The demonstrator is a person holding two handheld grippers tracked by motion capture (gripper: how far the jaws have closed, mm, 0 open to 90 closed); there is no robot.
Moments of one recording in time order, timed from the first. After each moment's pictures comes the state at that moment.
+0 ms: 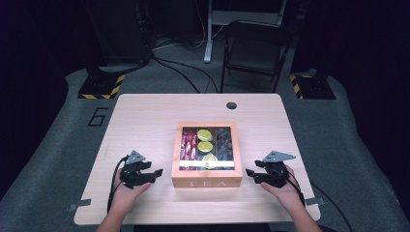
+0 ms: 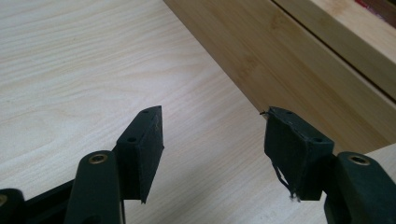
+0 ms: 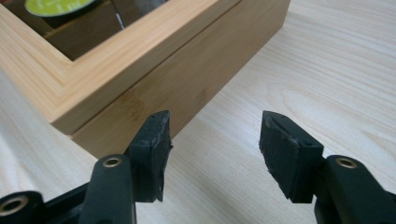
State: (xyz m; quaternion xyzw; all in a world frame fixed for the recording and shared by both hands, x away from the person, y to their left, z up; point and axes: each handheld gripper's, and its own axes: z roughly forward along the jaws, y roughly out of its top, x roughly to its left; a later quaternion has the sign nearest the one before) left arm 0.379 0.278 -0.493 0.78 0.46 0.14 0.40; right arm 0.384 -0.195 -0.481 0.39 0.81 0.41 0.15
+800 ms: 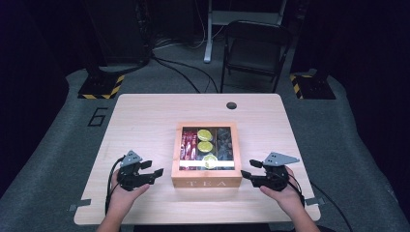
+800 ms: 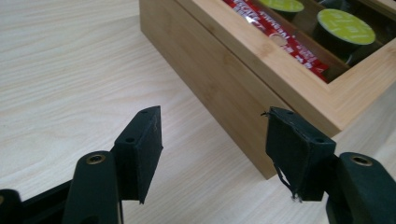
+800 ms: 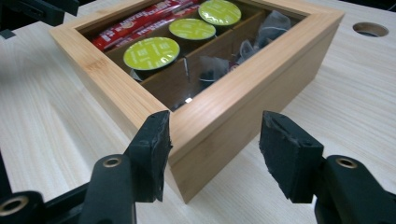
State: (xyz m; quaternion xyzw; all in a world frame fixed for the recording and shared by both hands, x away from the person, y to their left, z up) left arm 0.362 0.276 -0.469 0.77 0.43 0.14 0.44; right arm 0.361 -0.181 -0.451 0.33 0.80 0.47 0.15
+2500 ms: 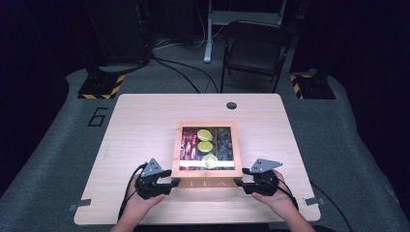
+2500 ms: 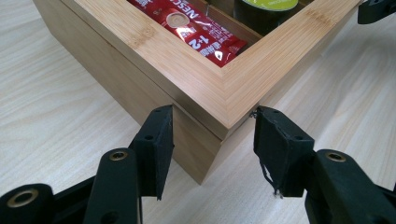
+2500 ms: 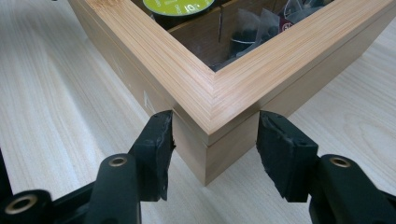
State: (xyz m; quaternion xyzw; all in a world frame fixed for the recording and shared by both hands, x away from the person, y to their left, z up) left arm 0.346 0.224 -0.478 0.82 0.35 0.13 0.43; right arm 0.359 -0.158 -0.474 0.30 0.85 0.41 0.14
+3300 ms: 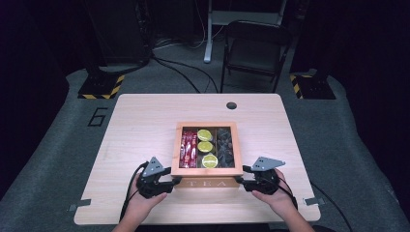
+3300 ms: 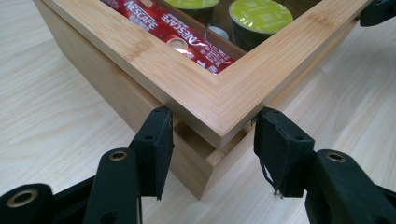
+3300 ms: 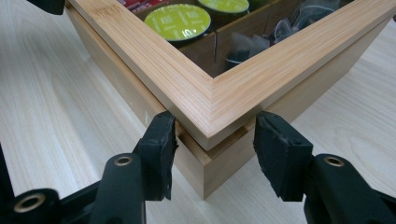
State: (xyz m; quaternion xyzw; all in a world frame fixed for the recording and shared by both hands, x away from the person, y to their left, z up) left arm 0.344 0.216 -0.466 0.81 0.36 0.14 0.44; right arm 0.359 -0.158 -0.464 0.30 0.84 0.43 0.15
